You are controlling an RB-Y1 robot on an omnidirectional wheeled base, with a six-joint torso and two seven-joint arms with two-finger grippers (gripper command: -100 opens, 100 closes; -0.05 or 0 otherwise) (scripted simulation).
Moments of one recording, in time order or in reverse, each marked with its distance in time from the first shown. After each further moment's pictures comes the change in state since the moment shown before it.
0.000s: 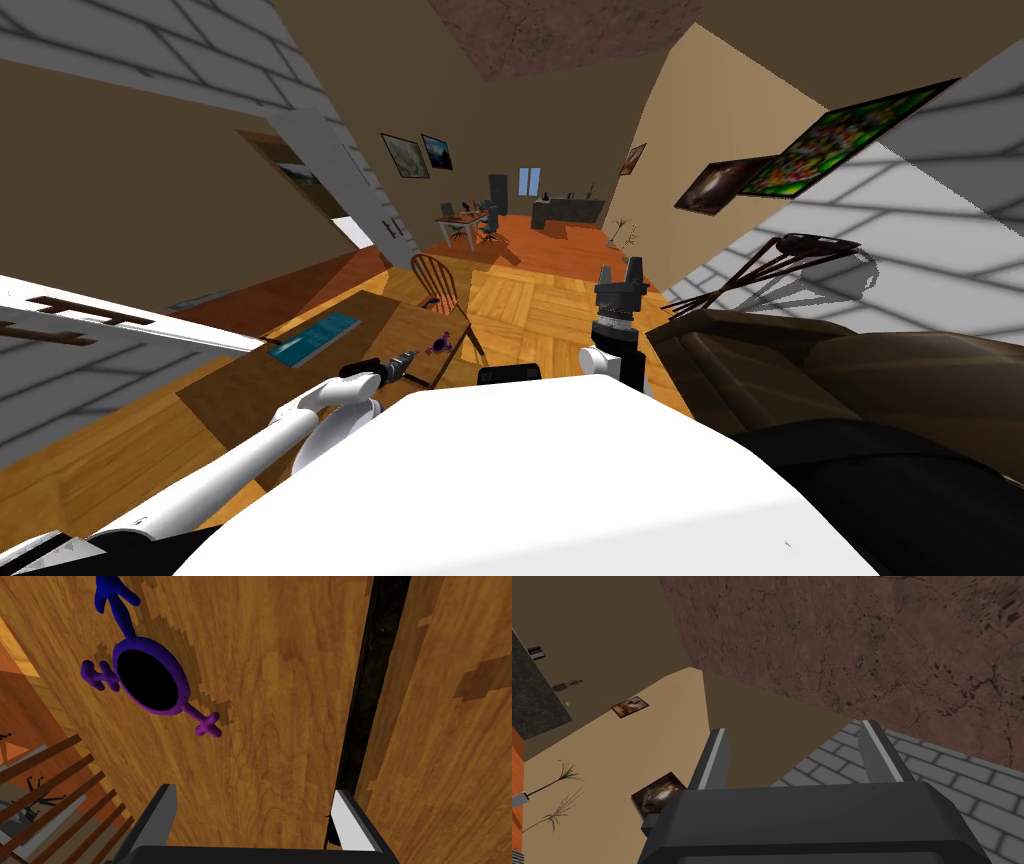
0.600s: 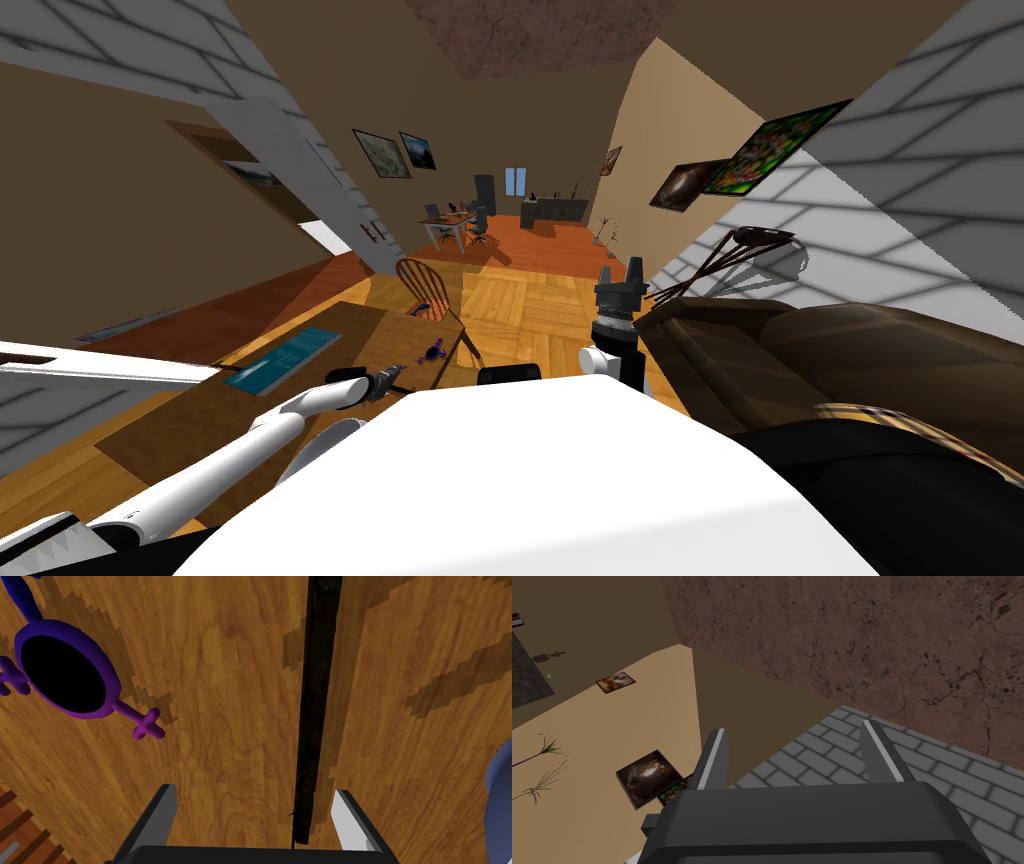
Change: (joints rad) left arm -0.042 0.046 -0.083 0.150 0.176 0.106 -0.076; right arm 0.000 0.000 0.000 0.000 0.000 0.000 0.000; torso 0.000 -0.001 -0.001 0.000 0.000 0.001
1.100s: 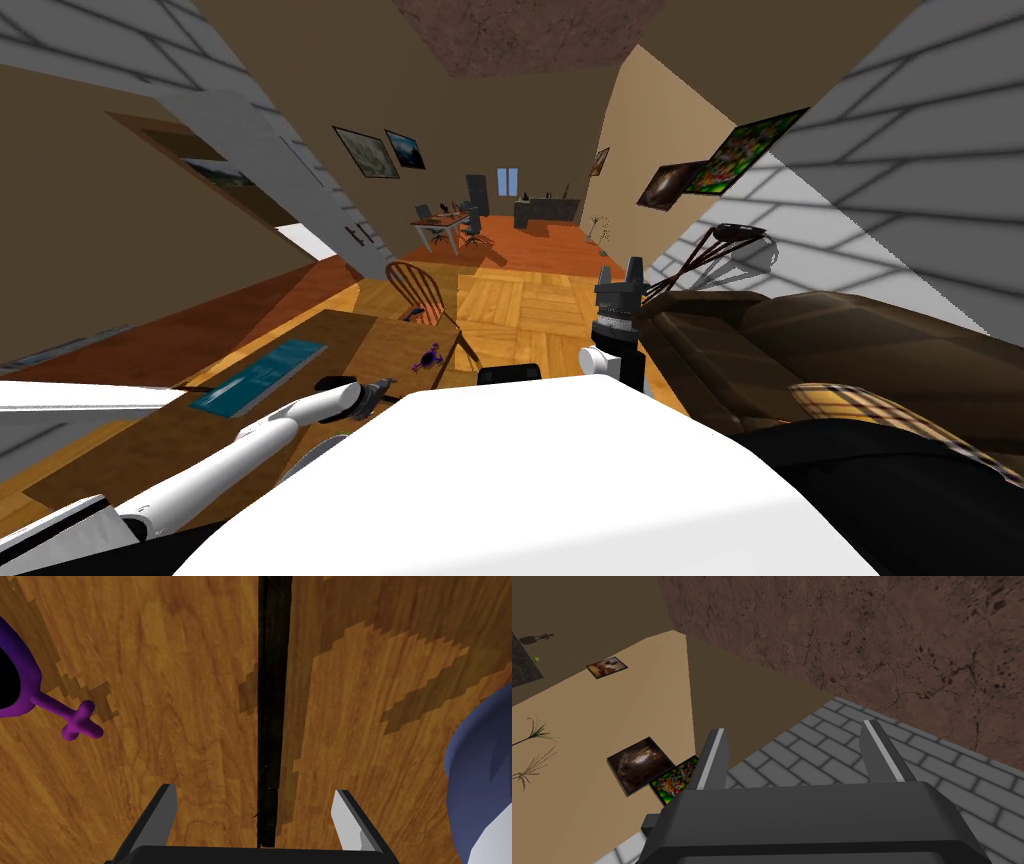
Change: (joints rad) left arm -0.033 -0.005 -0.065 0.147 0.103 0.065 -0.048; right arm 0.000 0.000 0.000 0.000 0.000 0.000 0.000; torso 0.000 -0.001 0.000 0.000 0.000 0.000
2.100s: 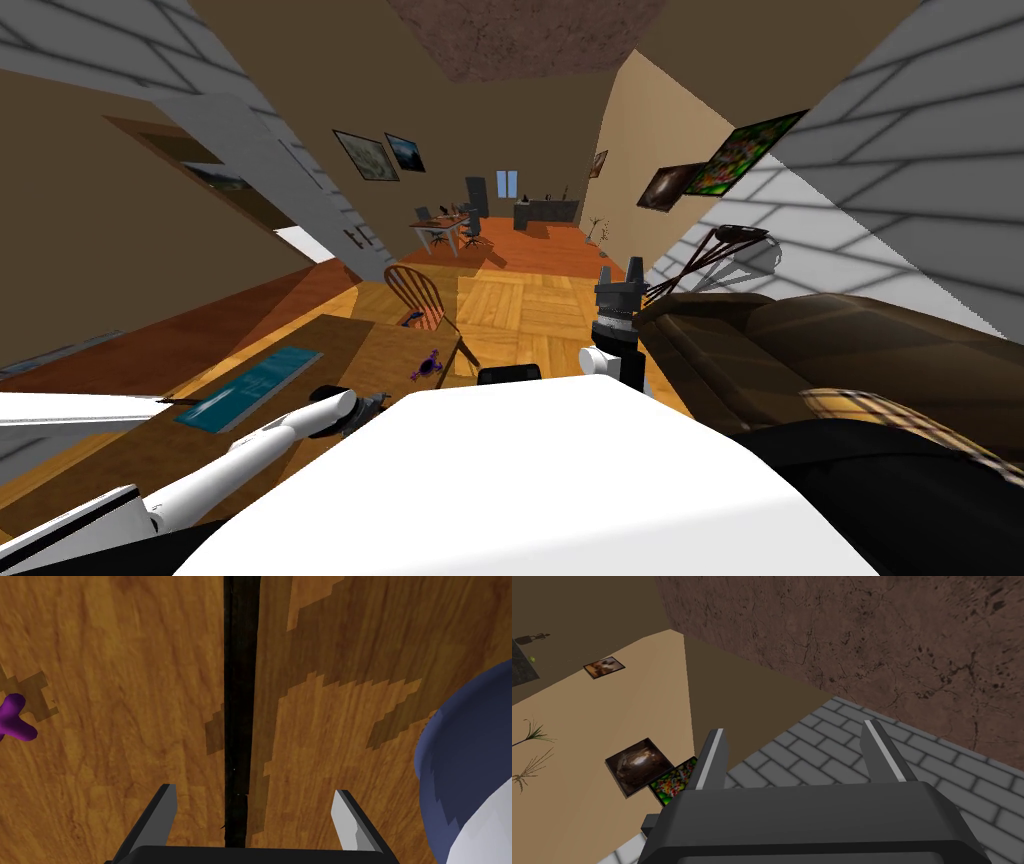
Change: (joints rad) left arm -0.015 -0.022 -0.070 0.110 0.089 0.052 -0.046; right arm 0.000 0.000 0.000 0.000 0.000 0.000 0.000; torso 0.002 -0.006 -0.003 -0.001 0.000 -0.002
